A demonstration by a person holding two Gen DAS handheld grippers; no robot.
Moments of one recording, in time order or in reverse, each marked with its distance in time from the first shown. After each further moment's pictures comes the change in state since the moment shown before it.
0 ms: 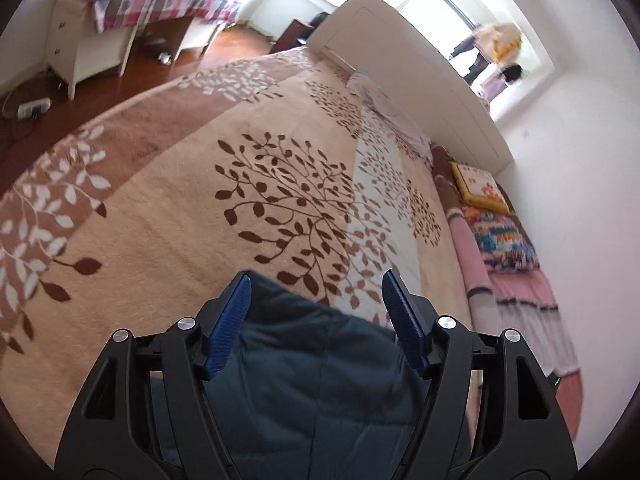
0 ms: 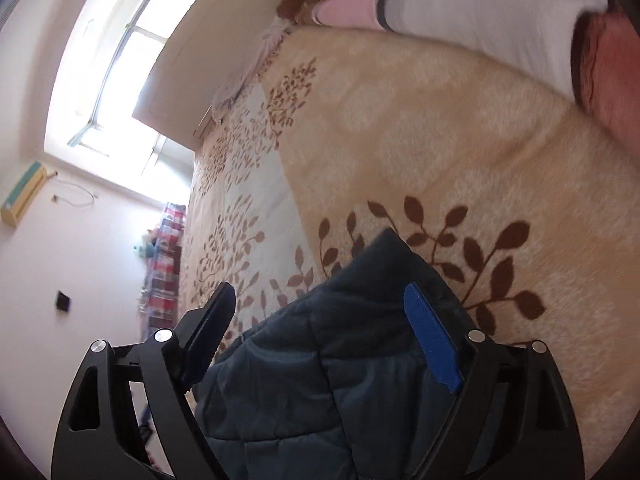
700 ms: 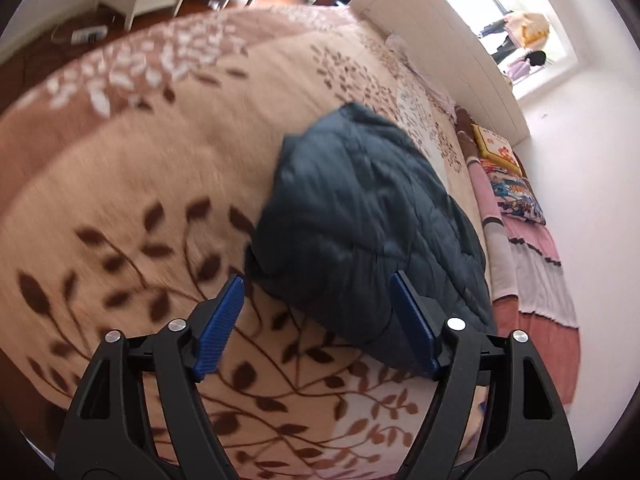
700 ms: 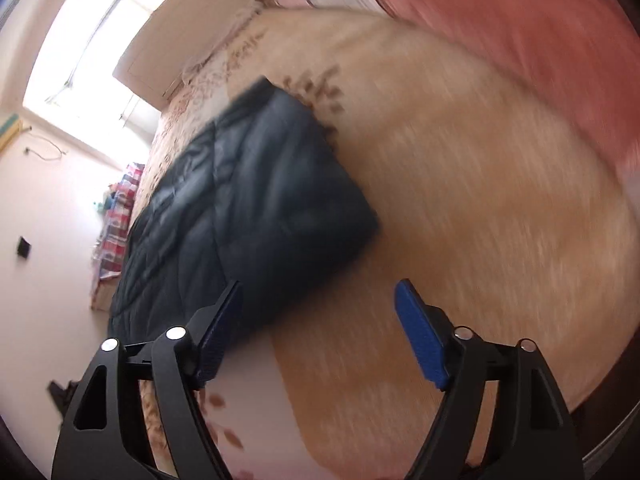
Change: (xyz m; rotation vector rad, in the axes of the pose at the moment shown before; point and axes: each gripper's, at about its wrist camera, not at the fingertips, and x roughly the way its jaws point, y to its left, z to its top) left arm -0.115 0.095 -0.185 -0.164 0.155 0.034; right arm -0.140 -0.109 -0.223 -0.008 0.067 -0.142
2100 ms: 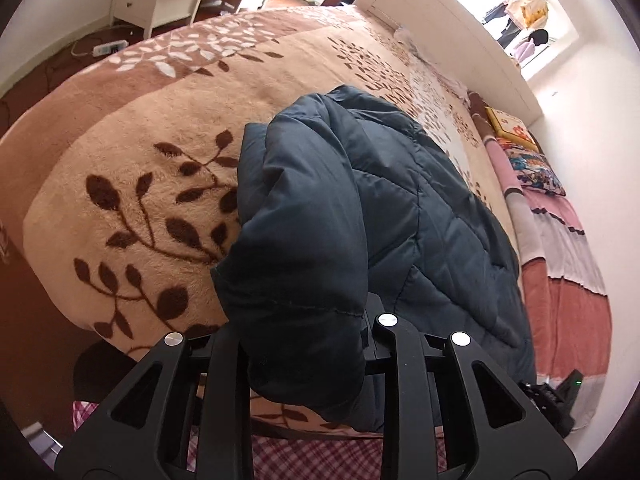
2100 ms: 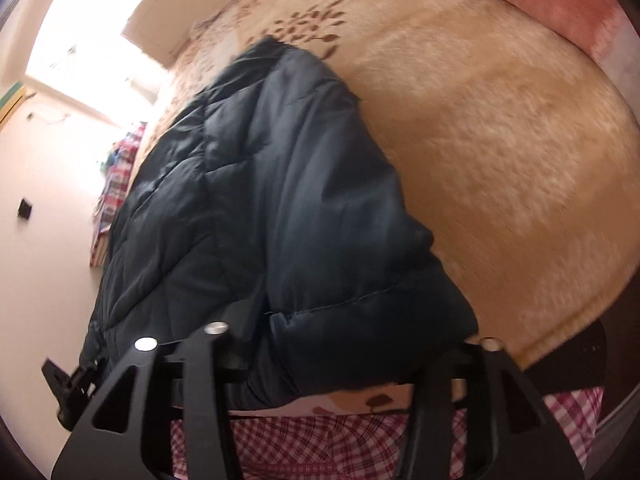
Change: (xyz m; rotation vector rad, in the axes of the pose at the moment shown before) left arm -0.047 0.024 -0.085 0.106 -0.040 0.123; right arm -0.012 0.002 -0.079 -0.057 0.108 -0.030
